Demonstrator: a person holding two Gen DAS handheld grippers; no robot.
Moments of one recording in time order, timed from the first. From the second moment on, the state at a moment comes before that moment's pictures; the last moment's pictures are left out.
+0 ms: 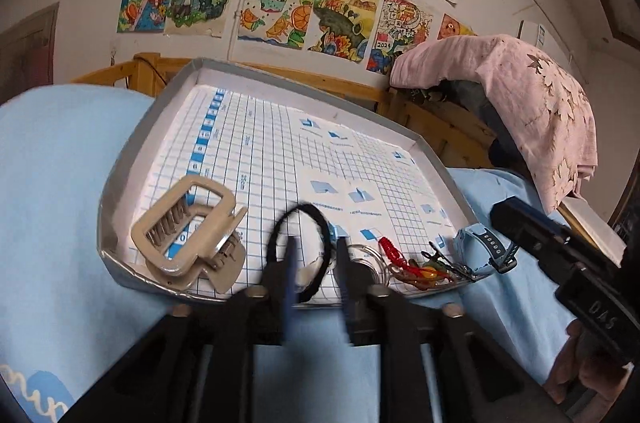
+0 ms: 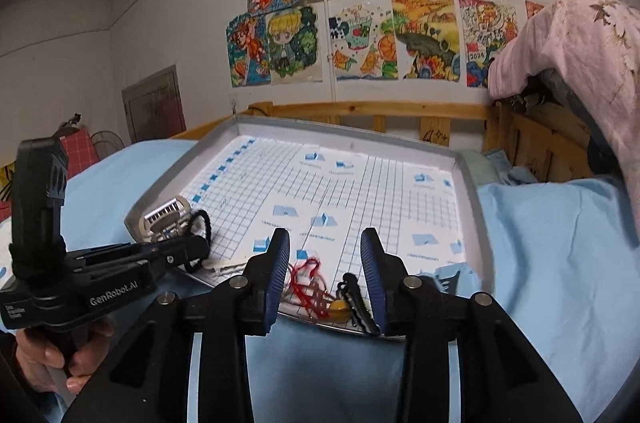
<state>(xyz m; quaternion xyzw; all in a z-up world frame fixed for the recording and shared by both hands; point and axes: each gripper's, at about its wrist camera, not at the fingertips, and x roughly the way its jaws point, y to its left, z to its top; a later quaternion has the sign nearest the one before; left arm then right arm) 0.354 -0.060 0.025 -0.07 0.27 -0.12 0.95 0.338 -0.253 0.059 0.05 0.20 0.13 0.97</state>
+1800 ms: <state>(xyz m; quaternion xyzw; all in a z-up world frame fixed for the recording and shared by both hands) 0.031 -0.002 0.072 -0.04 0.10 -0.06 0.99 0.003 -0.274 0.086 0.10 0.03 0.06 0.99</state>
